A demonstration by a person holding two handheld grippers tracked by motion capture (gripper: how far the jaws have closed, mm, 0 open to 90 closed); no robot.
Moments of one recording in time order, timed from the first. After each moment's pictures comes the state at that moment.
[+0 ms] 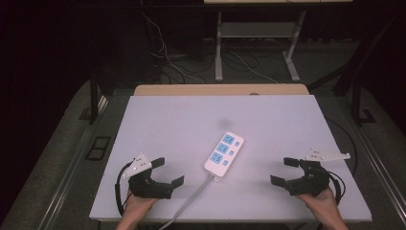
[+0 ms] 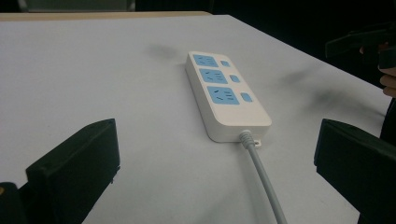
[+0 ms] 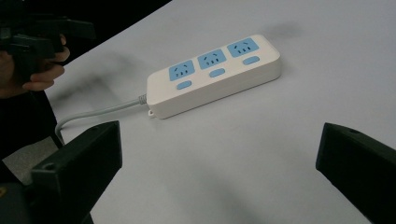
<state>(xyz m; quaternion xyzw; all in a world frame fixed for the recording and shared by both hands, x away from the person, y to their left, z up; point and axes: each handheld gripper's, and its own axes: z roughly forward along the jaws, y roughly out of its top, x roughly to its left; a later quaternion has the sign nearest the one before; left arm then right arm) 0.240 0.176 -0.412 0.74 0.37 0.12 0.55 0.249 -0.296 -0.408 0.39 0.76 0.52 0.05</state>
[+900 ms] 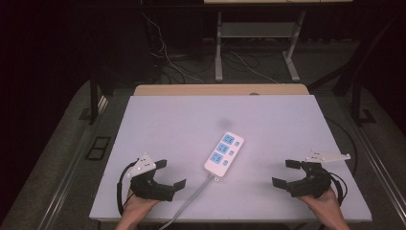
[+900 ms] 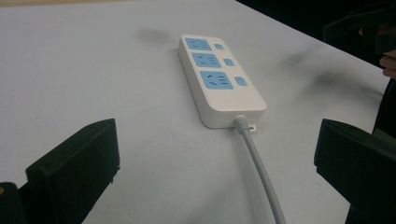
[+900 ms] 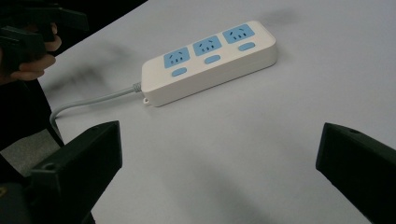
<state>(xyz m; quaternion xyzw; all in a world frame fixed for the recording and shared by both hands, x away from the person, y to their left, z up) 0.239 0.171 -0.410 0.77 0.36 0.11 0.52 0.248 -0.301 -0.411 0.40 0.77 0.50 0.04</state>
